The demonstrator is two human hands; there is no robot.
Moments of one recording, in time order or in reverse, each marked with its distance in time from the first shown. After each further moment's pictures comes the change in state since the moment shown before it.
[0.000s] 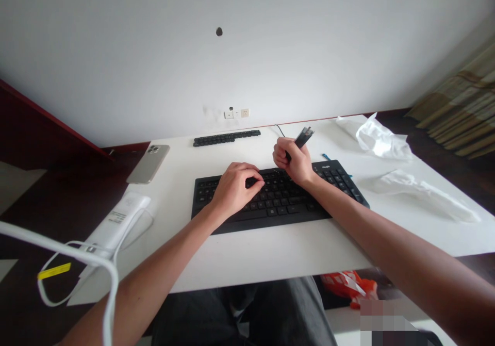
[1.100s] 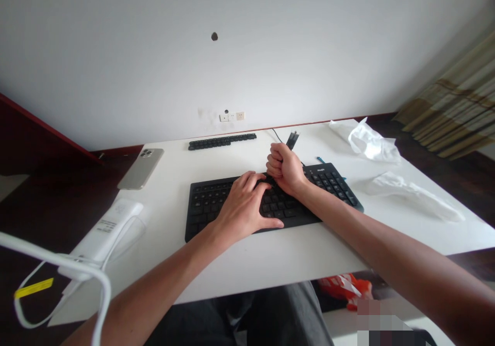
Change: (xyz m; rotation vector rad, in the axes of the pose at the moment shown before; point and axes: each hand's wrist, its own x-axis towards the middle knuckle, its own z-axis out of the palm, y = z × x) left_hand -0.017 0.025 0.014 0.150 -0.169 0.127; right_hand -0.003 0.001 0.016 0.217 0.206 0.317
